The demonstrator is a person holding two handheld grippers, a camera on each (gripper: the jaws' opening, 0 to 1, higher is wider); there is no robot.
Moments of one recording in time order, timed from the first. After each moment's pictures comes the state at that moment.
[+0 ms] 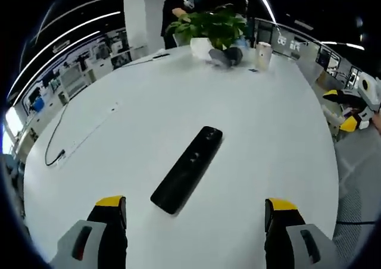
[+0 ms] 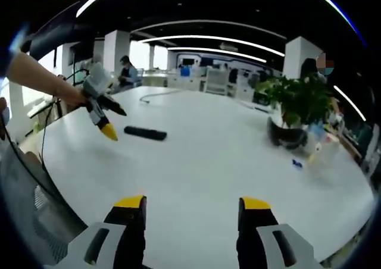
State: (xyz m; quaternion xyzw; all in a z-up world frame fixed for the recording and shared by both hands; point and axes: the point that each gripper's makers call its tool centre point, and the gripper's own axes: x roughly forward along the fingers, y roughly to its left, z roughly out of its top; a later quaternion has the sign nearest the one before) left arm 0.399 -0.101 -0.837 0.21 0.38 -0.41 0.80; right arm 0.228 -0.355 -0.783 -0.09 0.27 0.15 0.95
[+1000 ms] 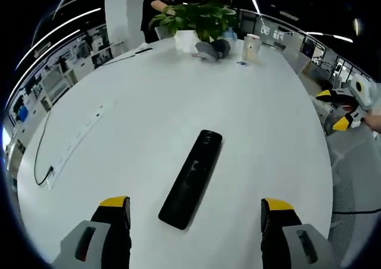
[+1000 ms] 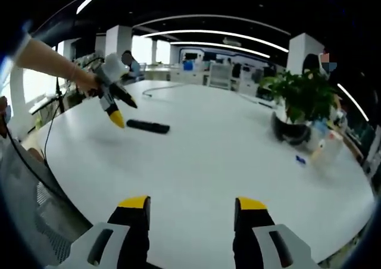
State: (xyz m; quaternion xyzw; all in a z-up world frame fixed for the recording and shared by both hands) left arm 0.419 -0.110 -0.833 0.22 0.40 -0.47 0.76; right arm 0.223 -0.352 -0.792 -0.09 0.29 0.16 0.94
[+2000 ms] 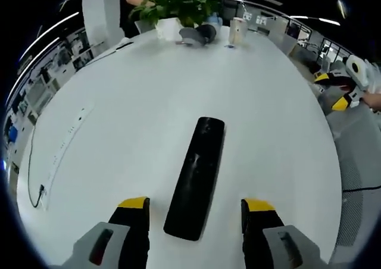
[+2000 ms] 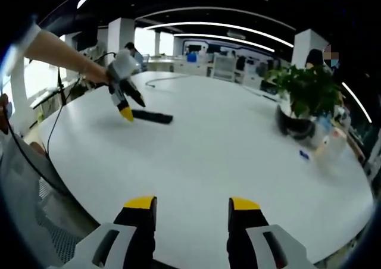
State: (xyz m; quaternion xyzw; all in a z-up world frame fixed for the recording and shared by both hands) left arm 0.425 -0.116 -0.866 0.29 0.41 -0.51 0.70; right arm 0.219 -0.352 -0.803 -0.10 0.32 0.17 0.93
